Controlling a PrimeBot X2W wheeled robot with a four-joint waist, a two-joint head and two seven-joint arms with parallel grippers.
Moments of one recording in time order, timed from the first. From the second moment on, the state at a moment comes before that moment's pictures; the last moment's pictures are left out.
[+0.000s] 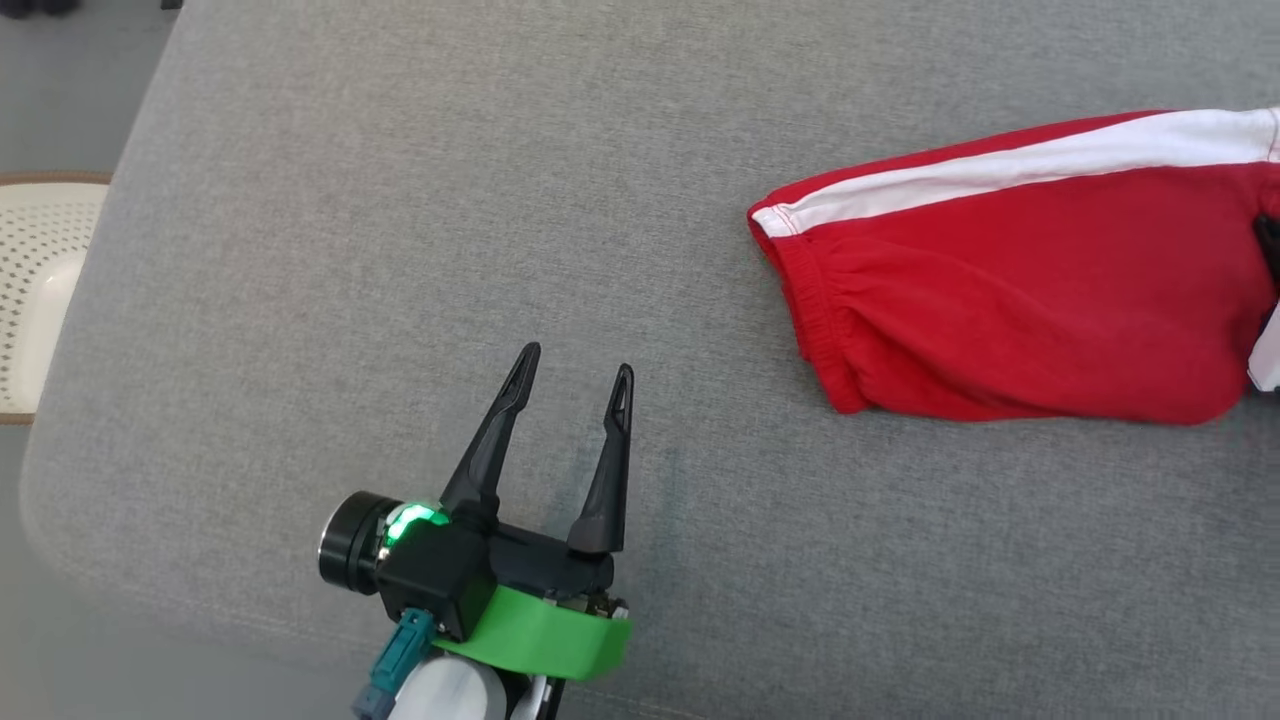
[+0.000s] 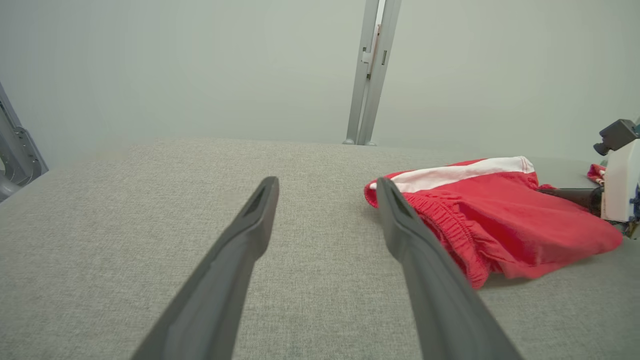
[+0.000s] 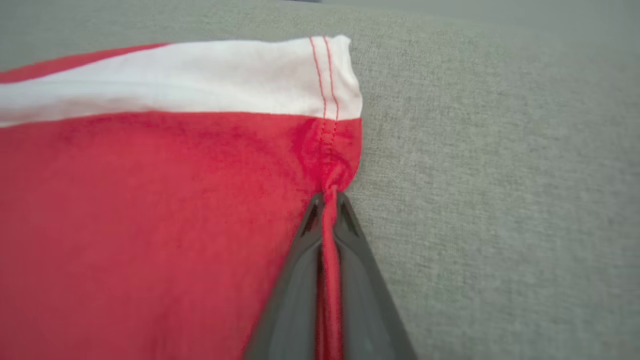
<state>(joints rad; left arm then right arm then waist) -0.15 0.05 -0.48 -0.07 -0.23 0.07 -0.26 -0.72 -0.69 0.51 0.84 0.80 0.13 -0.02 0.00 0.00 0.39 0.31</state>
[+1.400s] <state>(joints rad) -0.09 0.05 -0.45 -0.02 -0.22 0.04 -0.26 -0.53 -0.39 0.54 0.34 0.49 0.13 0.11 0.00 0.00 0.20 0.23</state>
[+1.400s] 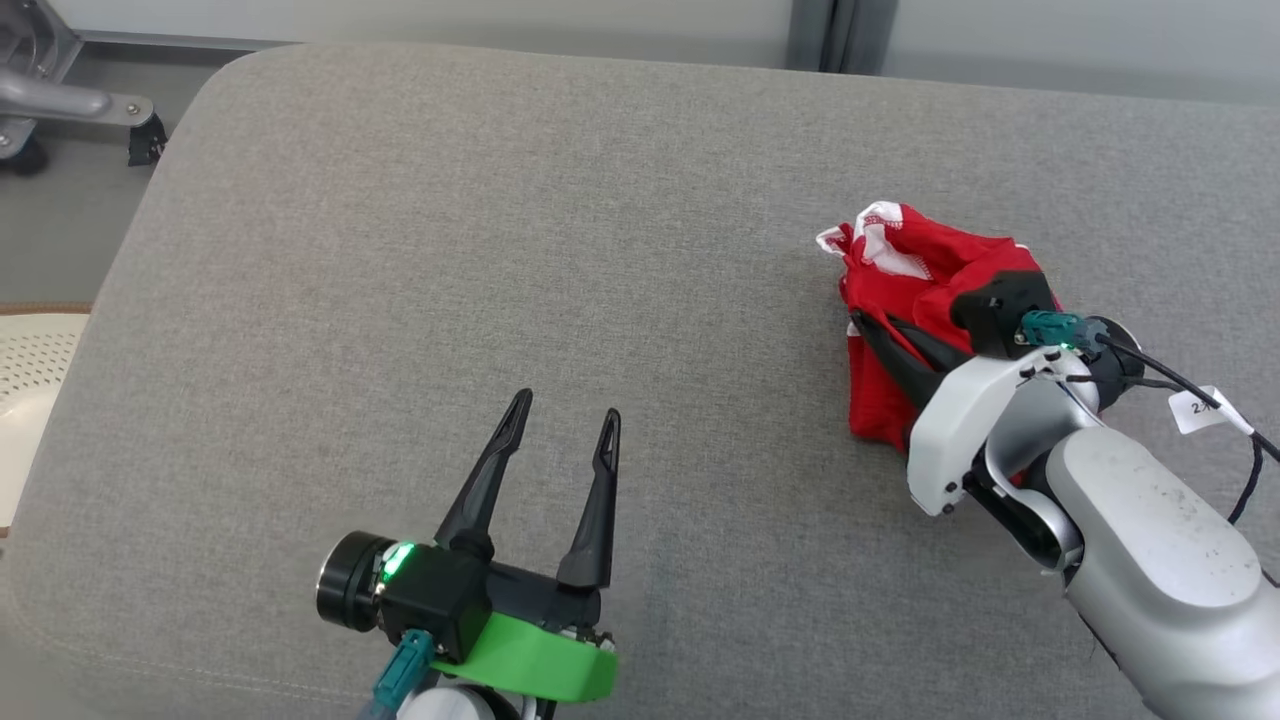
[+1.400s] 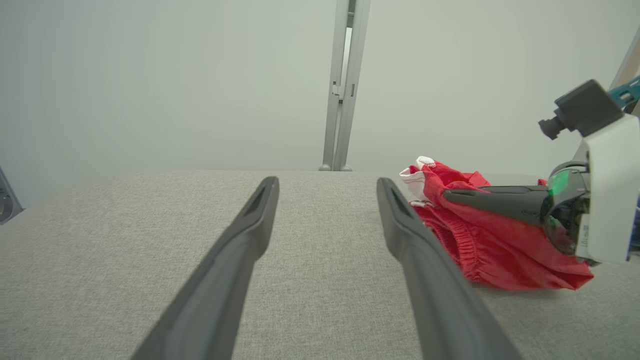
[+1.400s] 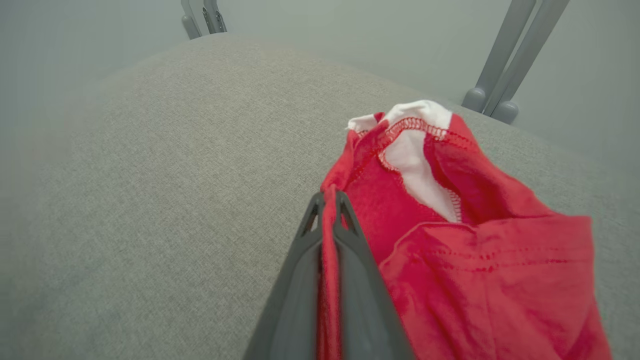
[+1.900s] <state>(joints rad) -0.09 0.05 -0.45 -0.03 -0.23 0.05 -0.26 -0.33 -0.50 0.19 0.12 0.55 0.13 0.09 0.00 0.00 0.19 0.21</state>
